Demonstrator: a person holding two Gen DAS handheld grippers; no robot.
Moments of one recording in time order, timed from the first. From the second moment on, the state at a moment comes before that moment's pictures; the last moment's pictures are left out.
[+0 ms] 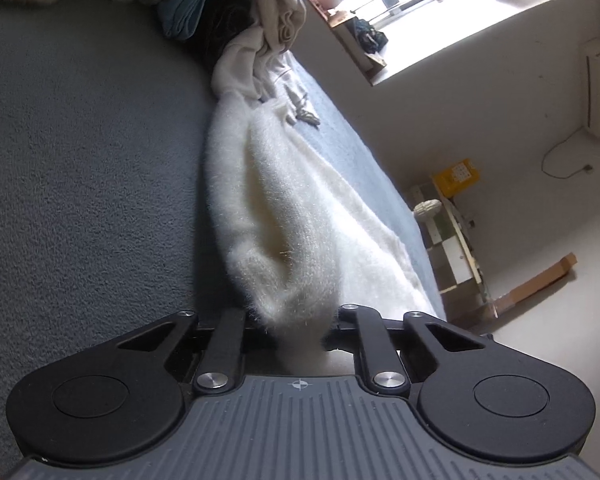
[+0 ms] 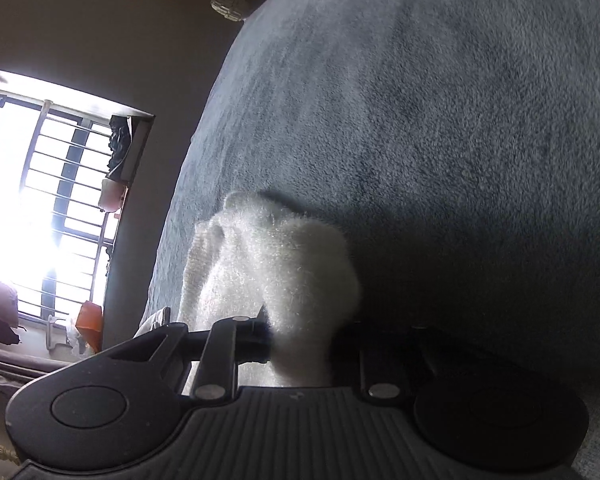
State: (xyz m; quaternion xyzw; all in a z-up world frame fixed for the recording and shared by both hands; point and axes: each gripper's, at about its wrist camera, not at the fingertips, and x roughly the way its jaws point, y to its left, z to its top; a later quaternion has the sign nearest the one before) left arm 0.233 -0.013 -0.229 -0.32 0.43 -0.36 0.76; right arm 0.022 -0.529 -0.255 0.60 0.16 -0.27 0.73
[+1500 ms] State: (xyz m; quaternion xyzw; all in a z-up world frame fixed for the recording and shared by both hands) left arm 0.162 -0.019 -0.184 -0.03 0.39 -0.48 0.78; right arm -0.013 -0.372 -0.165 0.11 0.35 -0.27 0.89
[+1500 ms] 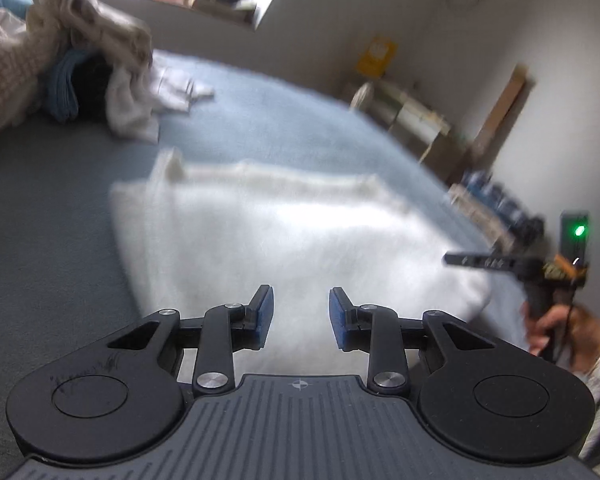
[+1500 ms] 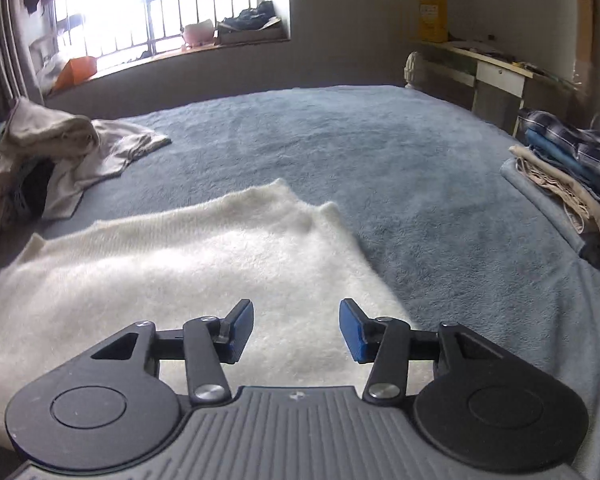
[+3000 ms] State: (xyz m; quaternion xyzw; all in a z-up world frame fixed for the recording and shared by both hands) left arm 0.188 -0.016 -0.206 -0.09 0.46 -0.42 0.78; right arm -0.022 -0.318 -0.183 0.00 0.40 -0.05 0.91
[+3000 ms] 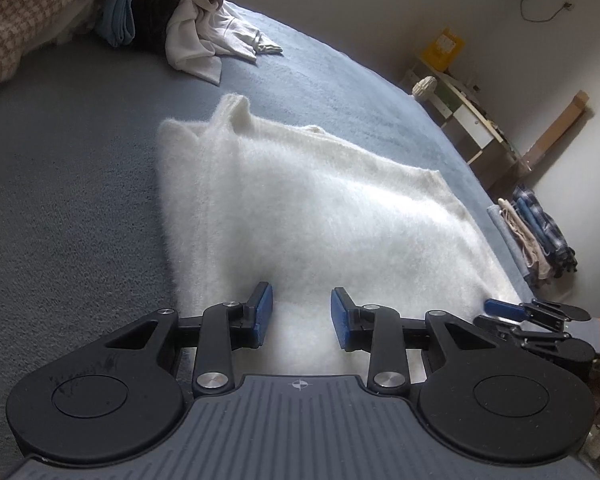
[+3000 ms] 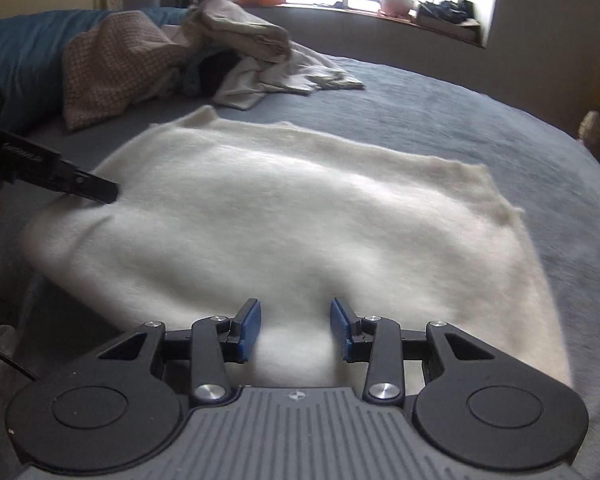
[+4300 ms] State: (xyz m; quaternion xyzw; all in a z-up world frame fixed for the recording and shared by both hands) left arm 0.194 -0.034 -0.184 -0.01 0.39 -0.42 0.82; right arm 0.099 -0.369 -0.176 0.12 0.38 -0.11 0.91
